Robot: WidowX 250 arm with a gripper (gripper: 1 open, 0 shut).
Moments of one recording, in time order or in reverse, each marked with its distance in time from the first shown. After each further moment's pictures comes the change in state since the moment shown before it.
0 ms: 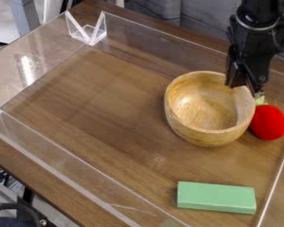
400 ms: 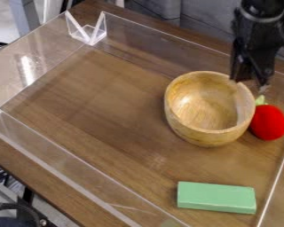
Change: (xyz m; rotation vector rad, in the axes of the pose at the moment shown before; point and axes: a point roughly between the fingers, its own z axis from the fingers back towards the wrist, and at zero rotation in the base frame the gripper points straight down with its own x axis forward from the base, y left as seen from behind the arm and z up) arm 0.007 0.003 0.010 -0.007 -0.010 -0.022
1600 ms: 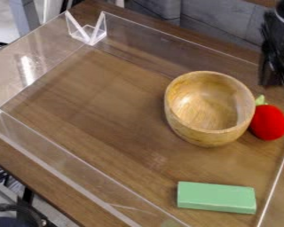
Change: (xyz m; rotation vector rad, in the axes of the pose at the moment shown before) arm 0.032 -0.026 -0.005 -0.012 -0.011 -0.017
